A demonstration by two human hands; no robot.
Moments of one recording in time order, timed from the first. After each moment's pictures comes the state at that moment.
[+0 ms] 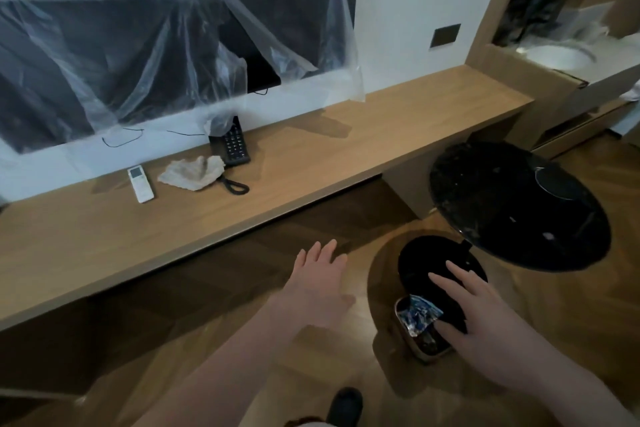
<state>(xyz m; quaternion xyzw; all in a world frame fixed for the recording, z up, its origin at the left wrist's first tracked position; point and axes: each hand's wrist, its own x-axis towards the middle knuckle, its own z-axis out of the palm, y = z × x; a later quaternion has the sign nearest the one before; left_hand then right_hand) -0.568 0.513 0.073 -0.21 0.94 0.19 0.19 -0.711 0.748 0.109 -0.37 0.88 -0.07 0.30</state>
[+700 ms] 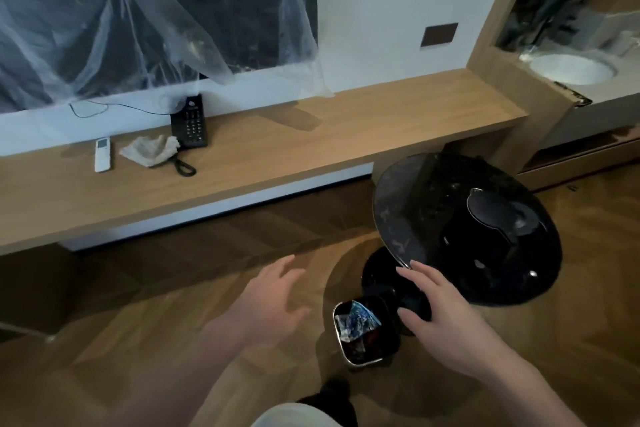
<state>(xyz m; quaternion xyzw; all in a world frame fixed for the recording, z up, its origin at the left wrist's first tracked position) -0.721 0.677 0.063 -0.35 0.88 0.27 0.14 -0.955 0.877 0.087 -0.44 0.82 -0.17 0.31</state>
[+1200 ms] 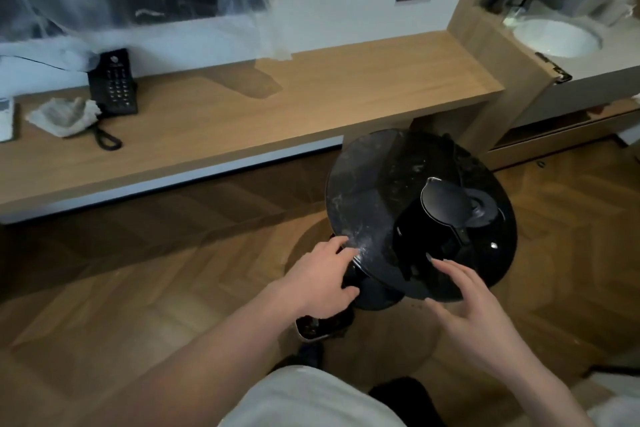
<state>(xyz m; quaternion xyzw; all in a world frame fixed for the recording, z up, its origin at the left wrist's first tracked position) -0.947 0.714 0.013 -0.24 0.91 0.31 0.14 -1.117 0.928 0.044 -0.33 0.87 -0.21 0.29</state>
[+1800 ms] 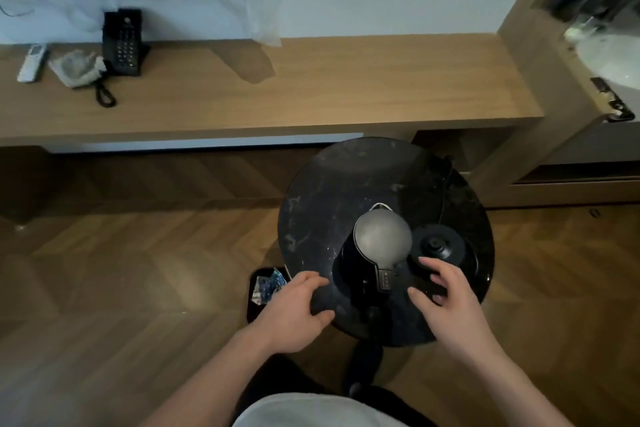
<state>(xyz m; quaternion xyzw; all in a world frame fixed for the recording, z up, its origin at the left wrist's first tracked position) -1.106 0.817 -0.040 -0.46 0.78 0.42 0.09 -1.367 0.932 -0.017 -0.38 0.80 -0.29 0.37</state>
